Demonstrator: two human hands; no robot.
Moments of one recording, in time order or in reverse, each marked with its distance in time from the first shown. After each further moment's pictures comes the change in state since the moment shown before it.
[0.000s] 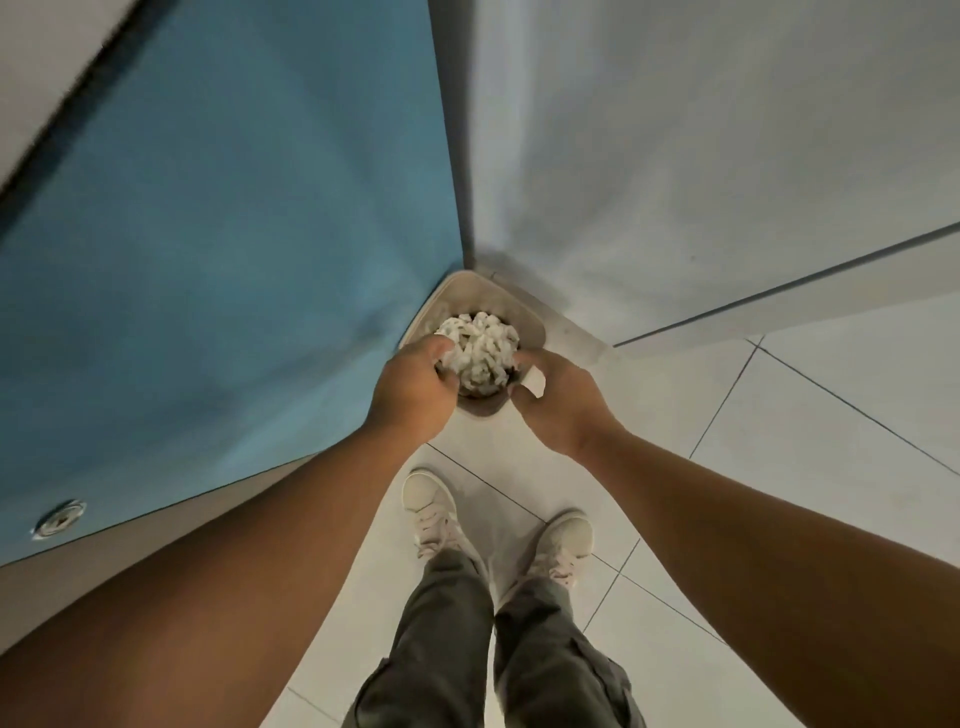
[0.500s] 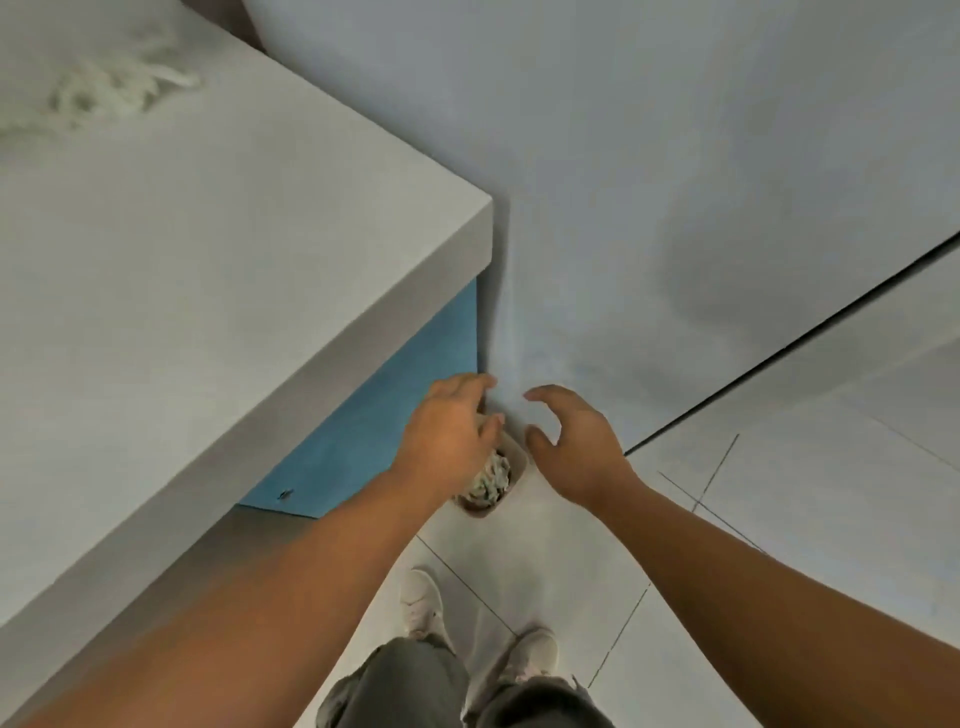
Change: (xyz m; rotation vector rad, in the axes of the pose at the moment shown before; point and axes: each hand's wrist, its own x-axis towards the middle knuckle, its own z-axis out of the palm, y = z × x) left_hand -0.162 0.192 -0.155 0.136 0.302 0.377; right_hand -0.178 -0.148 -0.186 -0.055 0.219 -0.457
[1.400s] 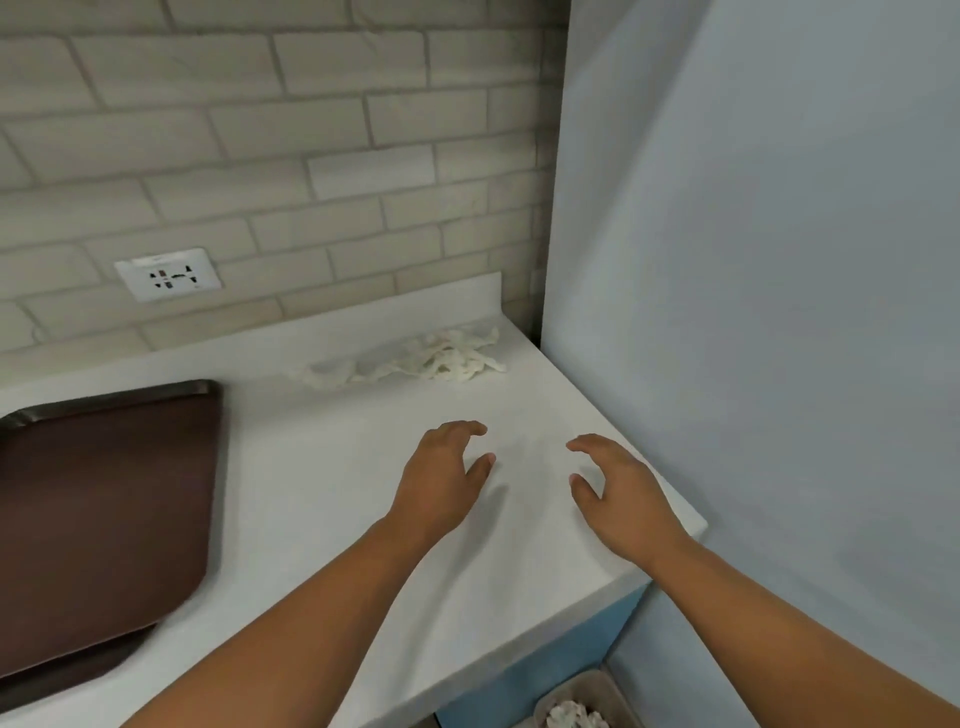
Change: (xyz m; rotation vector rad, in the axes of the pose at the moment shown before) left_hand 0.014 -0.071 -0.312 0.051 0.487 -0.197; right_hand 0.131 -0.274 -0.037 -0.065 -0.048 -0.518
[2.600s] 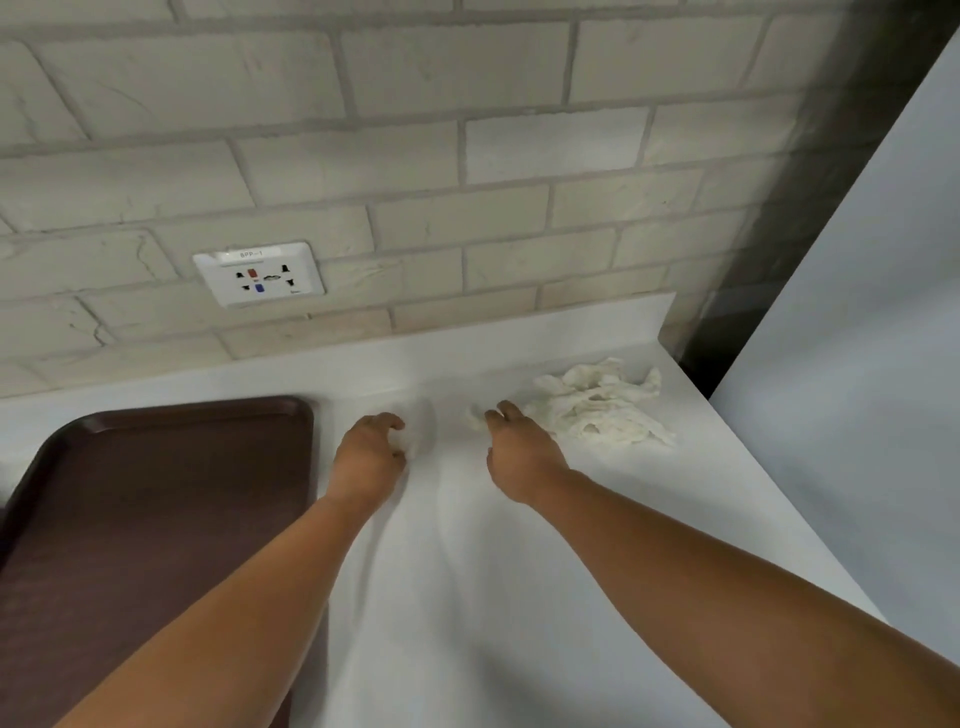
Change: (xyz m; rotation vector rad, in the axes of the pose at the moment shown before) left_hand 0.137 -0.293 -0.097 0.117 0.077 -0.489; right_hand 0.292 -0.132 0.252 -0.448 -0.398 -0.166
